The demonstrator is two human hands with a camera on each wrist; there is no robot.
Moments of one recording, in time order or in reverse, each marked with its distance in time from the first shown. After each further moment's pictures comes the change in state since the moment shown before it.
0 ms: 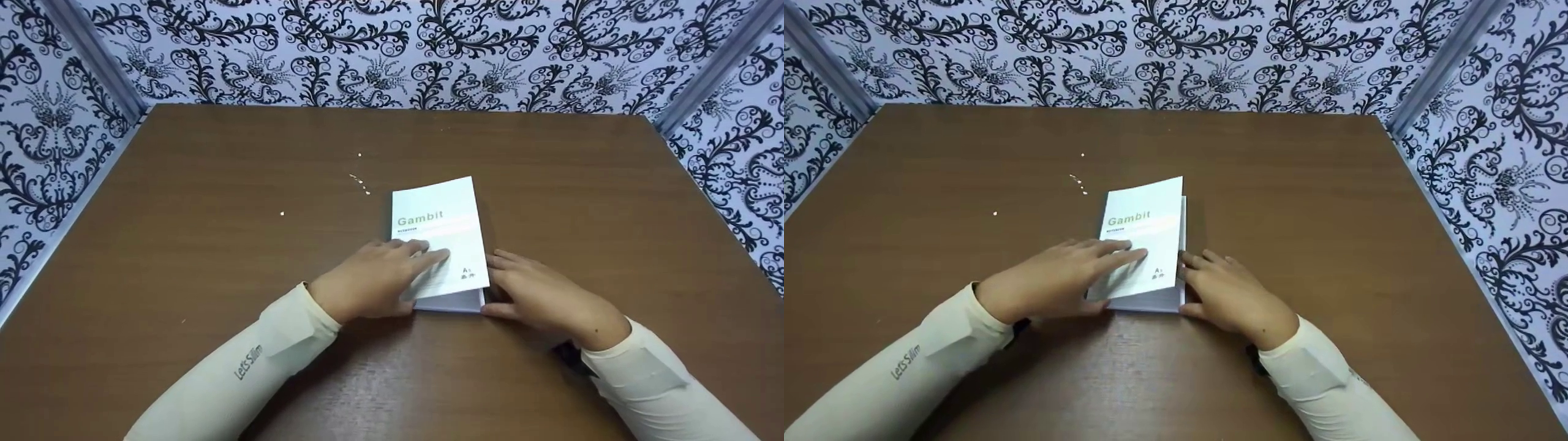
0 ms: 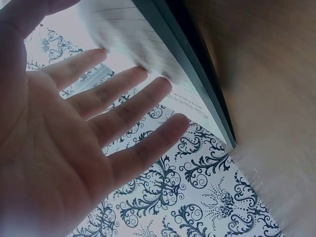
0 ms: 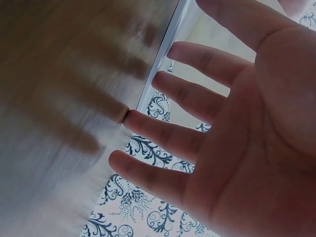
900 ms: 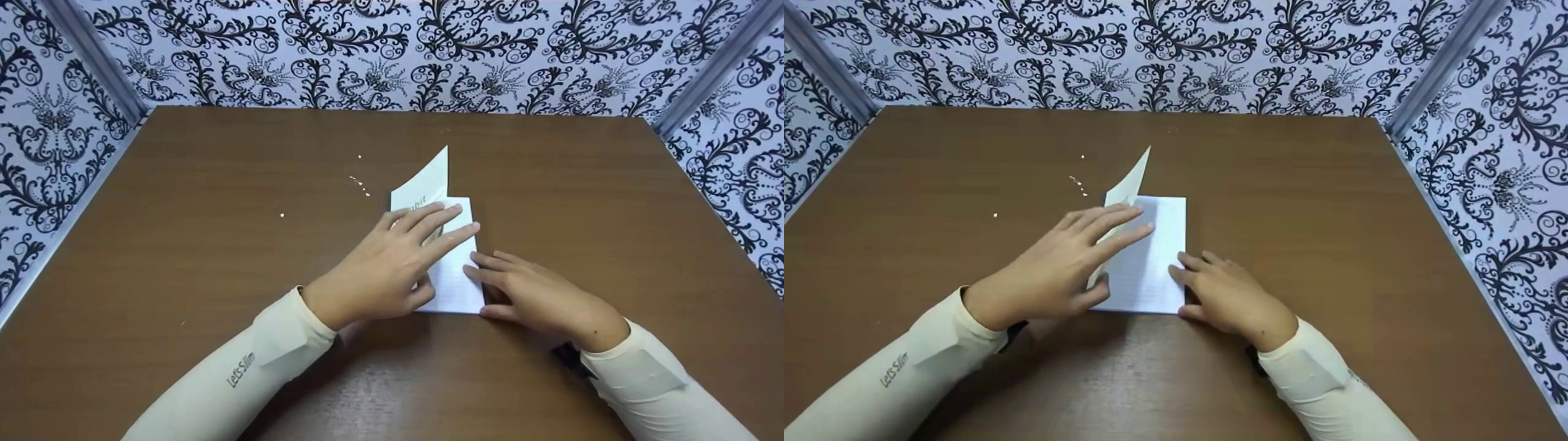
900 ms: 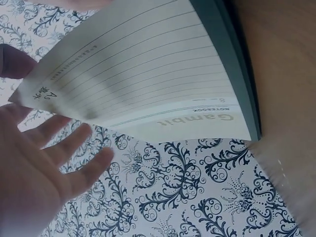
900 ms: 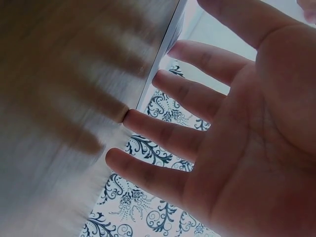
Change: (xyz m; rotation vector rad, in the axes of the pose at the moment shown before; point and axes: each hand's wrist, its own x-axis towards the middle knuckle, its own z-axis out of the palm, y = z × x) left_hand 0.003 0.012 -0.023 0.107 0.325 0.111; right_hand -0.002 0.001 0.000 -0.036 0.009 -0.040
